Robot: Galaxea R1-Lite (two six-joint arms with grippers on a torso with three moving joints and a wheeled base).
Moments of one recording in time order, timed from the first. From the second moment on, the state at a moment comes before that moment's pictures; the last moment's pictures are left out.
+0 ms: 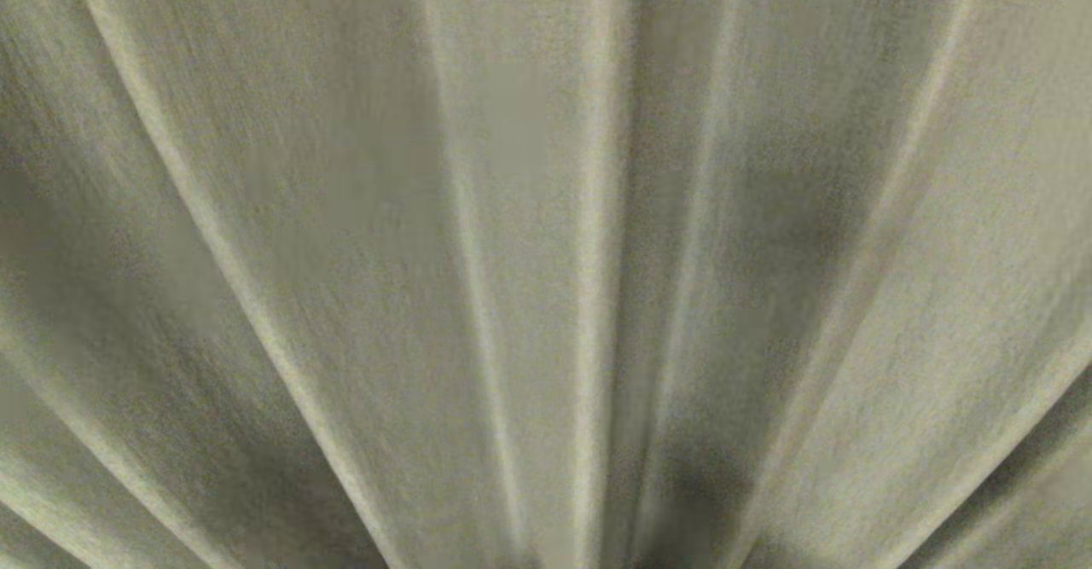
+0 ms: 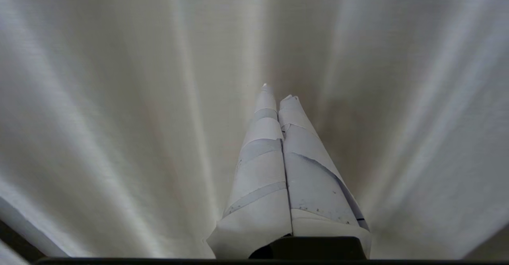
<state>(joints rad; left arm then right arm) 0.00 0.00 0.00 -0.01 0.03 -0.03 0.00 0.00 0.00 0.00 0.04 -0.19</state>
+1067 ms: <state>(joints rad) 0.00 0.00 0.00 -0.01 0.03 -0.03 0.00 0.00 0.00 0.00 0.05 -0.15</state>
